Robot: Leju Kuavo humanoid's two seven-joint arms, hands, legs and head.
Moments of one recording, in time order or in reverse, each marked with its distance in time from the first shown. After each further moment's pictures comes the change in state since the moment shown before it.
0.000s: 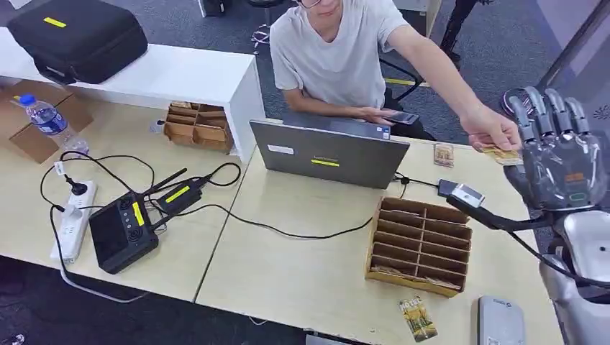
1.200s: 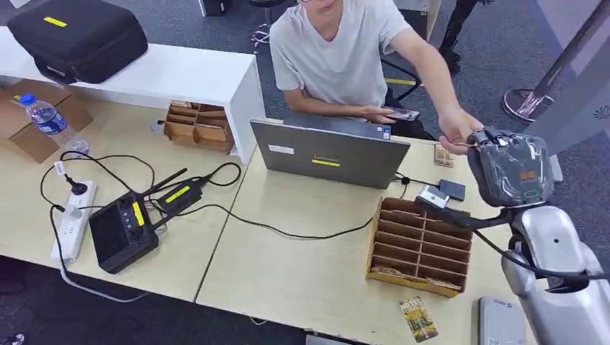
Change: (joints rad) left arm 0.005 0.005 0.001 0.000 0.040 -0.103 0.009; right arm -0.021 0.092 0.069 0.069 -0.040 -0.013 -0.008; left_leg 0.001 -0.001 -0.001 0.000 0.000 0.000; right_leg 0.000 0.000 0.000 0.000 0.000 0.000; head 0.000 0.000
